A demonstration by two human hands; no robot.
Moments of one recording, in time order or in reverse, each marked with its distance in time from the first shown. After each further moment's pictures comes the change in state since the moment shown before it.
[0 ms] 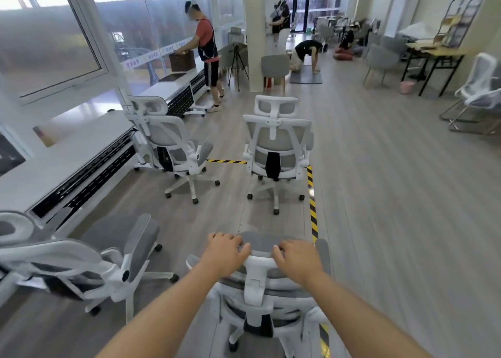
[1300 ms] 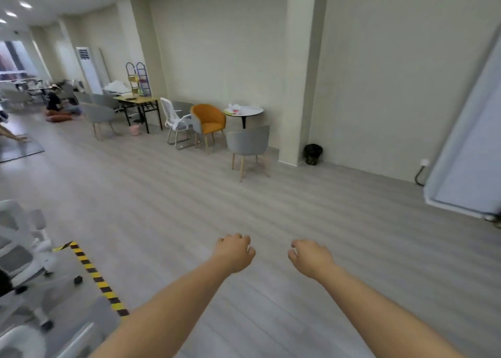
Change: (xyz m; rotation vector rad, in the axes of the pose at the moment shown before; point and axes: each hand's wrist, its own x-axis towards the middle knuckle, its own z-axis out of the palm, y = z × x) left_hand -0.228 0.602 0.001 0.153 -0.133 1.068; right_hand -0.586 0.267 -0.199 -0.101 0.083 1.181
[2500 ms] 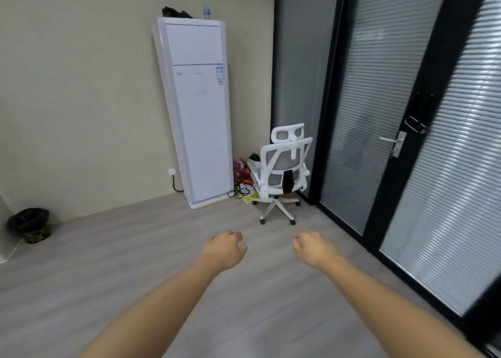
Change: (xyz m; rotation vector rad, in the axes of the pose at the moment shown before) left_hand 0.435 0.935 -0.014 0.021 -0.123 0.979; right_hand -0.049 0.886 -0.138 0.130 0.233 1.074
